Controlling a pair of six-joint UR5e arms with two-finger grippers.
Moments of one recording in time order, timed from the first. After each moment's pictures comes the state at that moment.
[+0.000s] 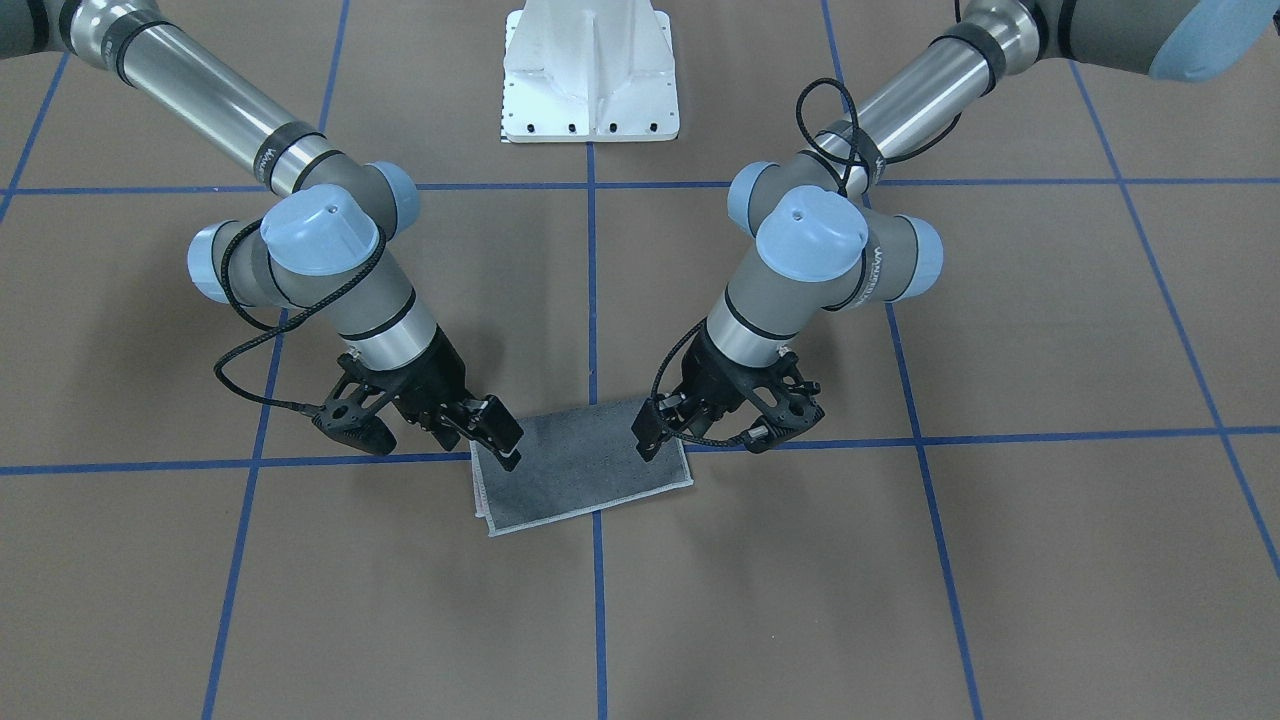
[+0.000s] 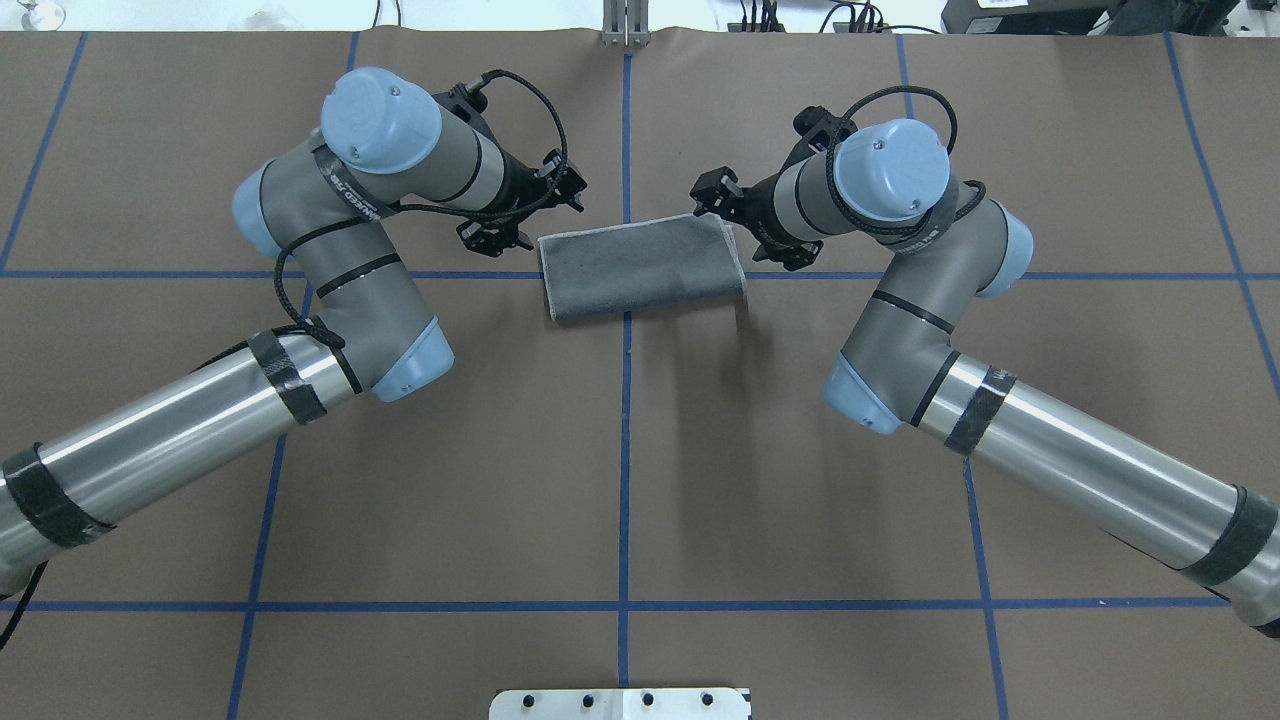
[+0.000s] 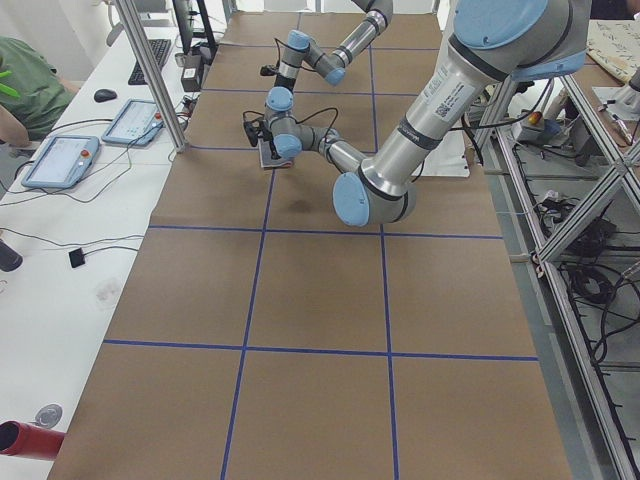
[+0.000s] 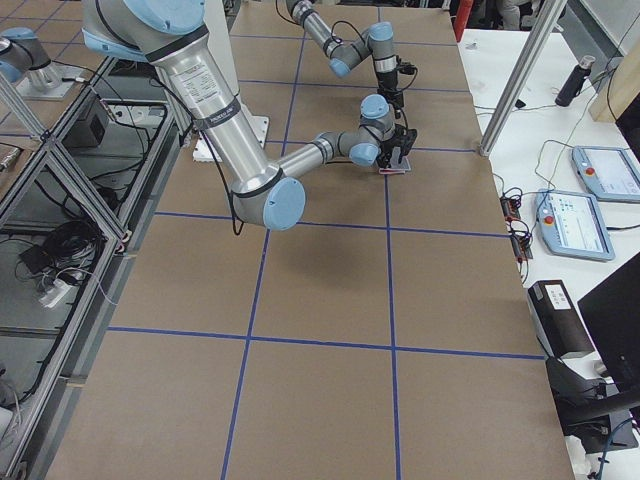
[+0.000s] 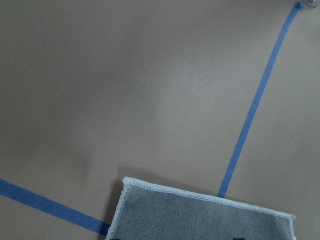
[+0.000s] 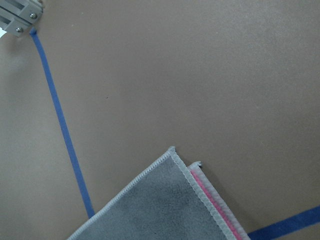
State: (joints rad) left arm -0.74 -2.36 -1.23 -2.25 -1.96 -1.73; right arm 0.72 -0.92 1.32 -0.85 1.86 1.71
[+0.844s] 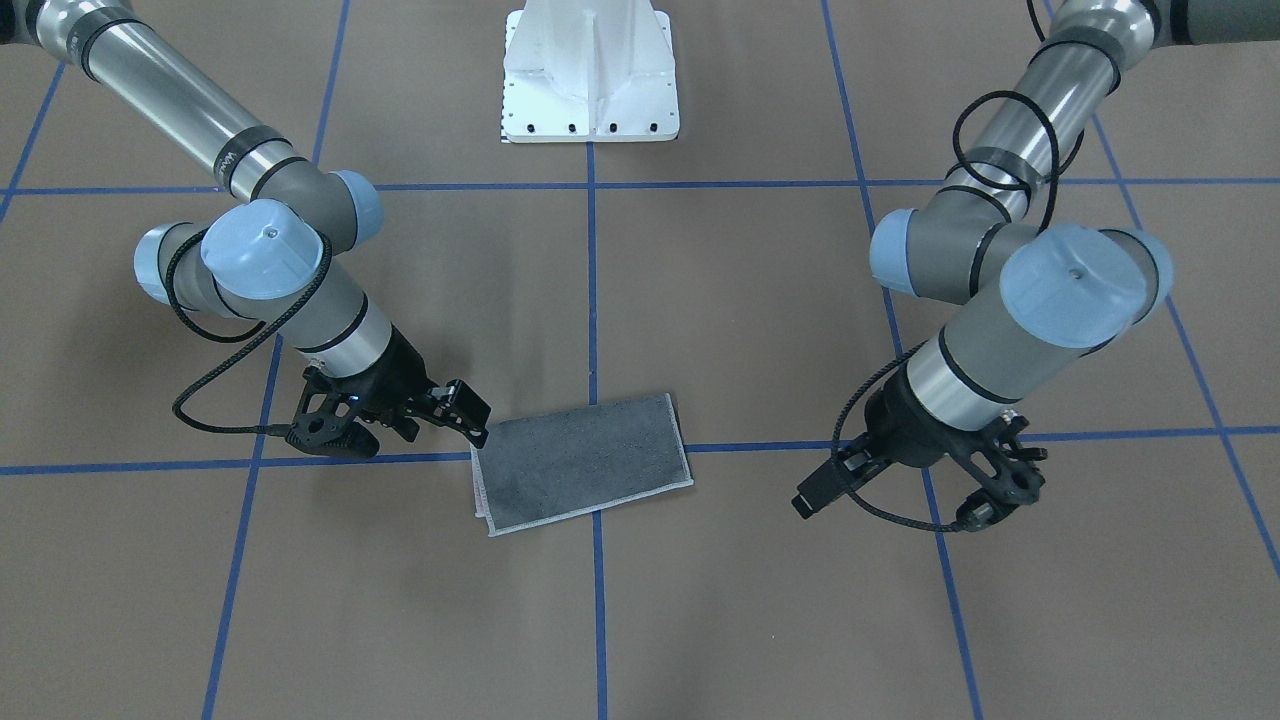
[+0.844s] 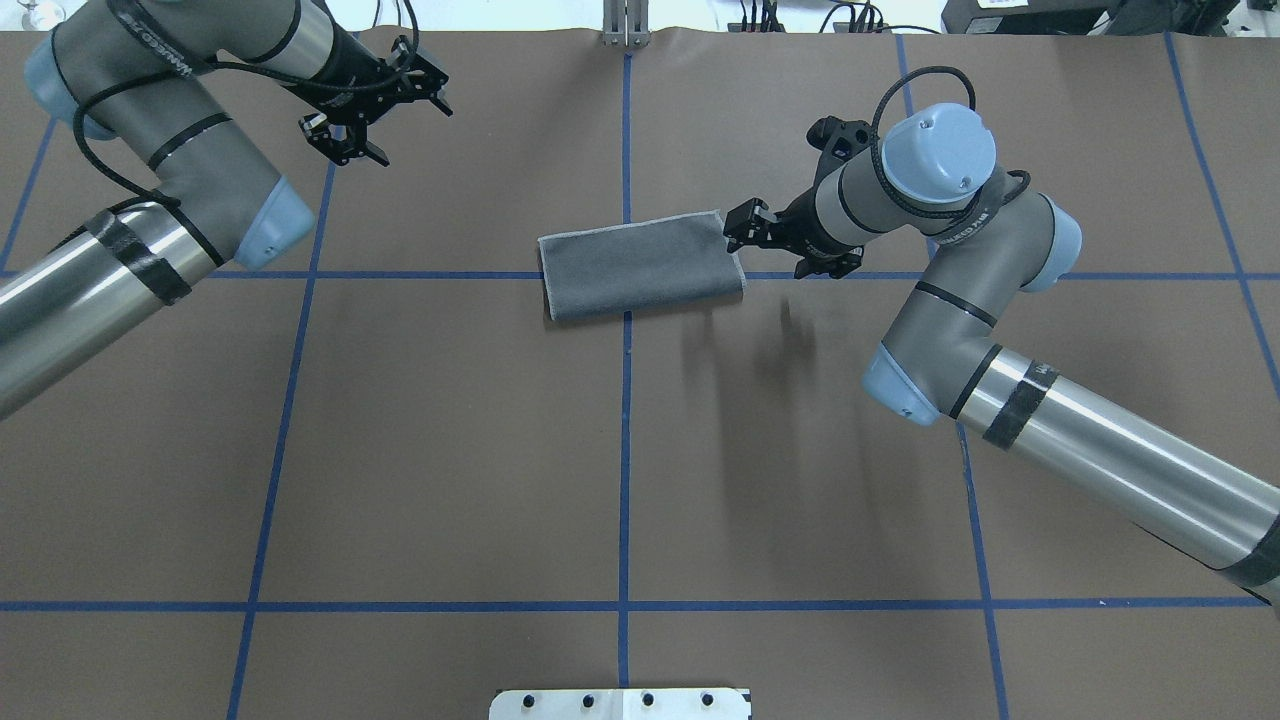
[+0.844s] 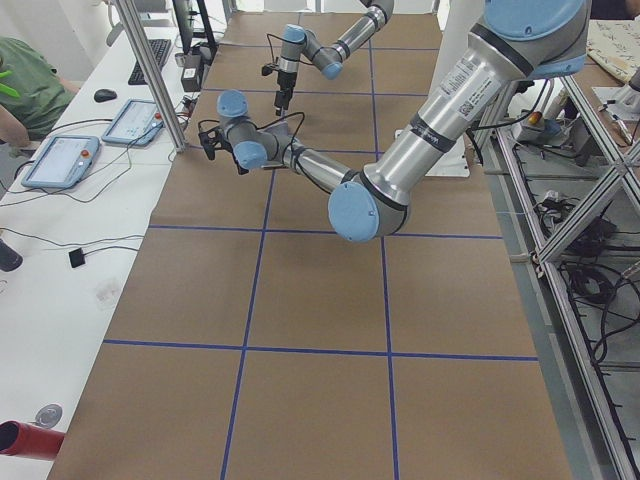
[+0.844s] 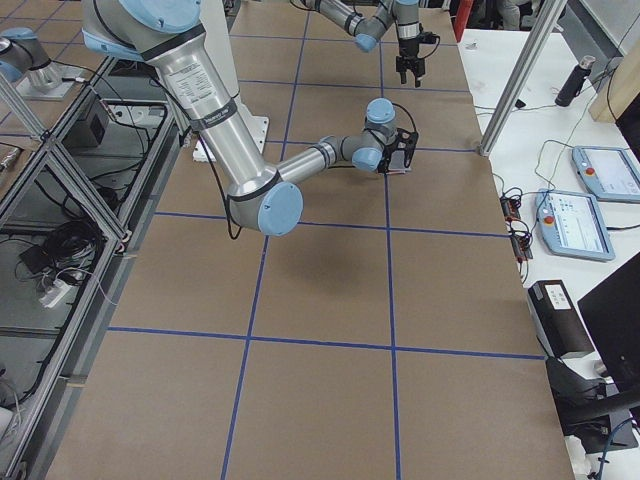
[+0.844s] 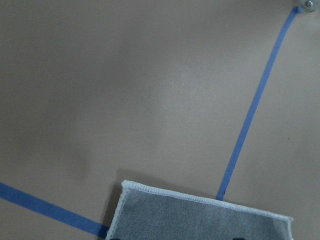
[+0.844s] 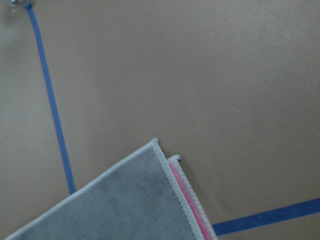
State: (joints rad) left arm -0.98 -2.28 -1.24 -2.18 -2.21 -1.56; right arm 0.75 -0.98 1.35 -0.94 2.02 1.37
